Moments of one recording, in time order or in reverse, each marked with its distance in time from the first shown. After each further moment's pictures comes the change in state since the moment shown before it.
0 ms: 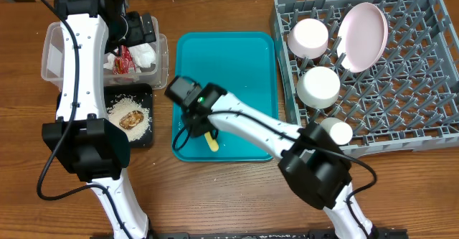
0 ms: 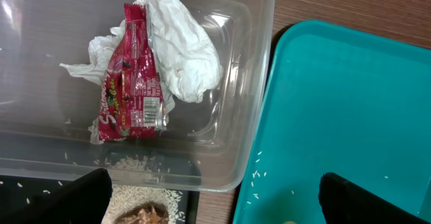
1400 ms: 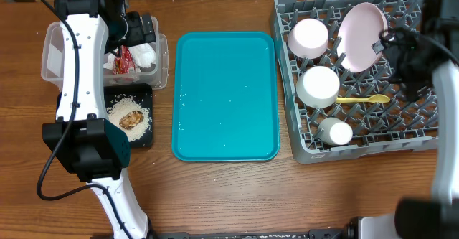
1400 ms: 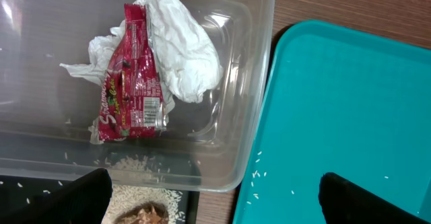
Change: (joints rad) left arm 0.000 0.000 0.000 0.000 0.000 0.000; right arm -1.036 -0.623 -0.020 -0.383 -0.052 0.344
